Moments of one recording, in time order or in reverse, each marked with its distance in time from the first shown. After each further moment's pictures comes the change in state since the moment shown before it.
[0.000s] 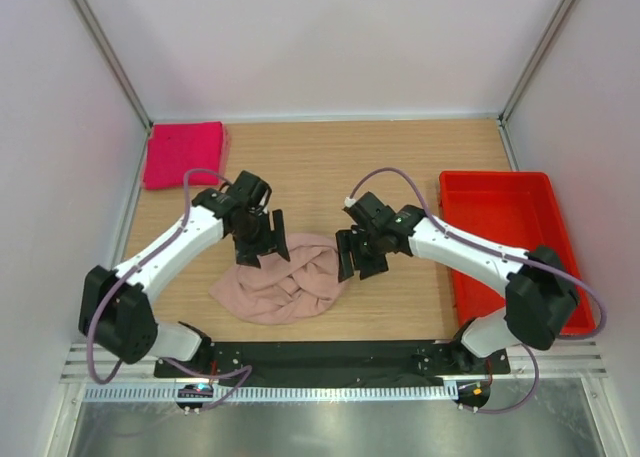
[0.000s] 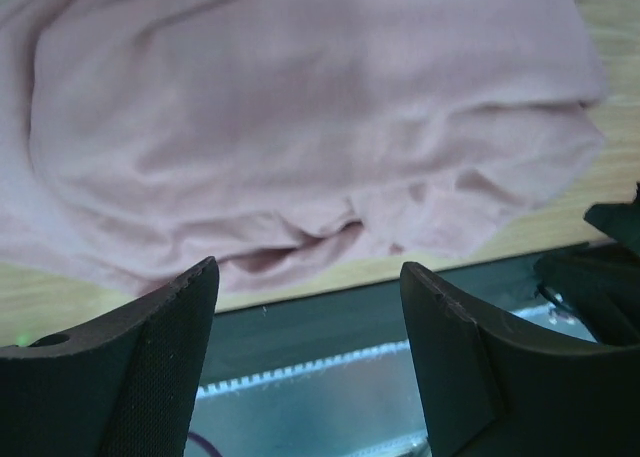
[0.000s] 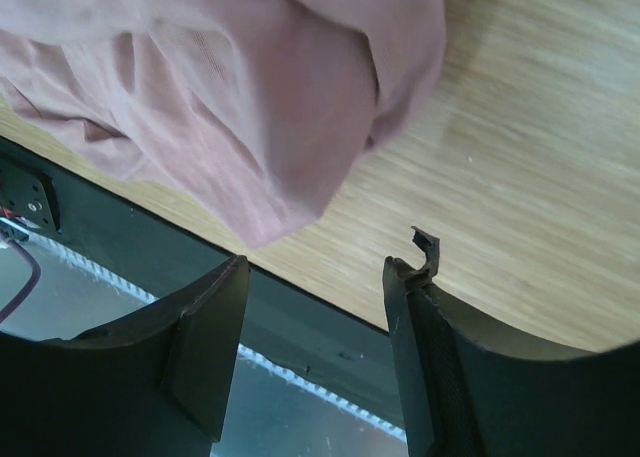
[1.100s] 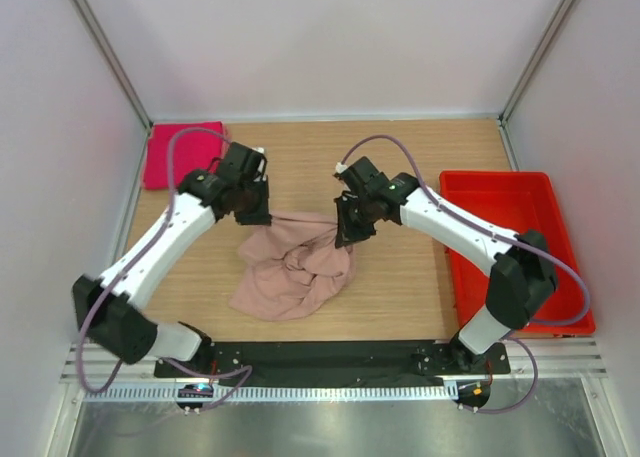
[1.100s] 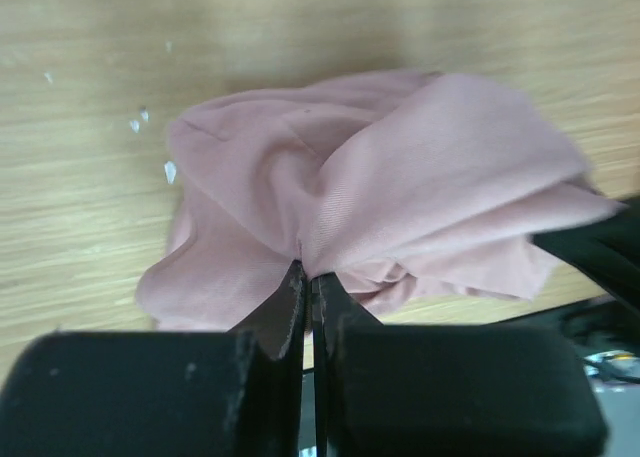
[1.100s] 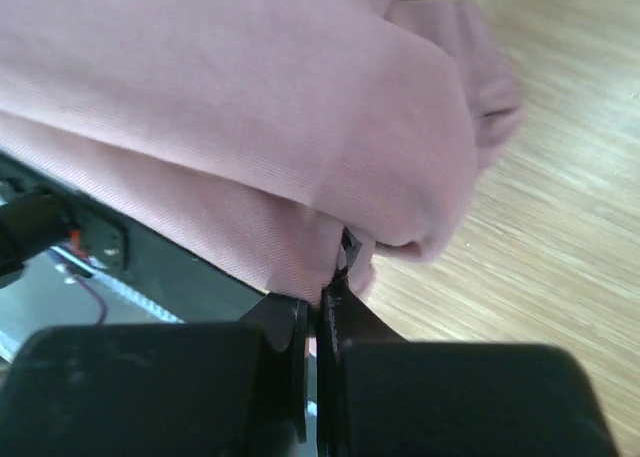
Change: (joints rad) left arm 0.004 0.067 0.225 0.025 -0.182 0.195; right arm -0.076 0.176 0.281 -0.042 -0.016 -0.080
